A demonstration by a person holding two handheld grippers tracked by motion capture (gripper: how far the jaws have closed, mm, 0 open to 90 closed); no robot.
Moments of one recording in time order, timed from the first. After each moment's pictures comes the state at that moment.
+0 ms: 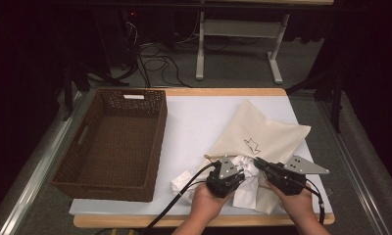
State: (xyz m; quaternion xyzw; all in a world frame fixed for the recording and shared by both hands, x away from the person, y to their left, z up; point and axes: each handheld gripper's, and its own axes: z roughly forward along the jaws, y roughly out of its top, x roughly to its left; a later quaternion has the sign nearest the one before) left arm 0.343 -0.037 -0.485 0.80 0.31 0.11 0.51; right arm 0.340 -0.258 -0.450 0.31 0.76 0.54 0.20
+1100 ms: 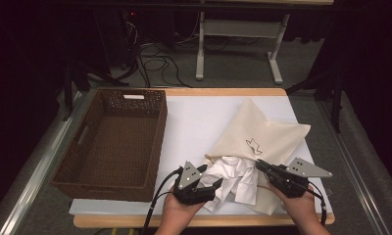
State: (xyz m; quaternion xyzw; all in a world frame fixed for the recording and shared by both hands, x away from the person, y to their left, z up) left arm 0.305 0.051 -0.479 0.74 0.37 0.15 0.54; right arm 0.333 -0.263 -0.450 0.30 0.76 0.53 0.21
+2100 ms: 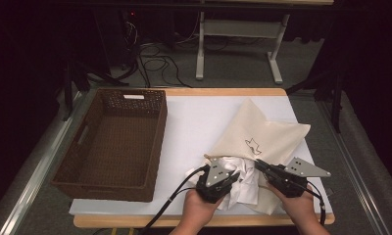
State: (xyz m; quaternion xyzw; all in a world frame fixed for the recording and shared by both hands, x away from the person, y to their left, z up) left arm 0.323 -0.020 -0.470 0.77 0.30 0.14 0.54; right arm 0.335 -0.261 -0.451 0.30 0.76 0.54 0.21
